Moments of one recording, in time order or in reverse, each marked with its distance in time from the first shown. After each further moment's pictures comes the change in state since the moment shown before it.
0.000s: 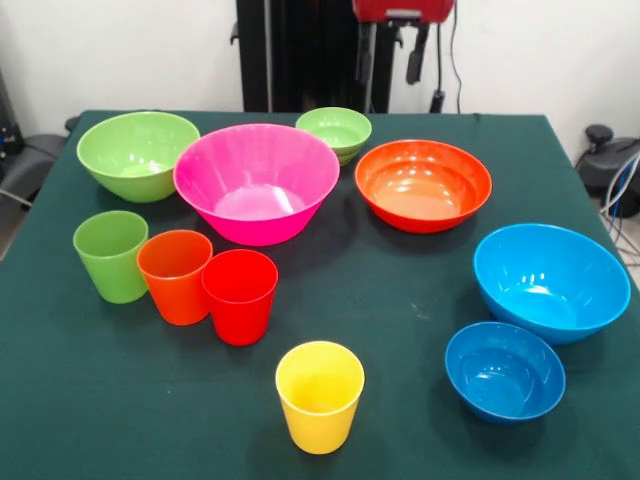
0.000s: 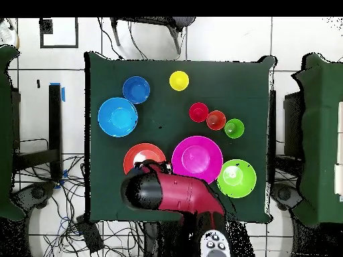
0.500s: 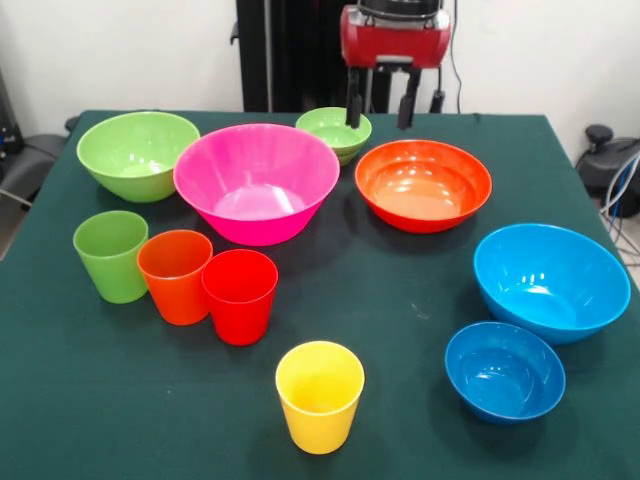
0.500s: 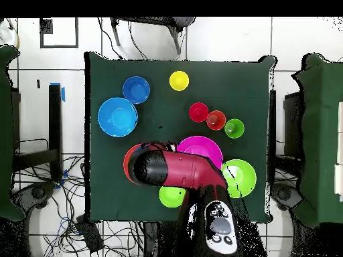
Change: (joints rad) arm -0.009 0.115 0.004 -0.155 -0.011 0.000 0.000
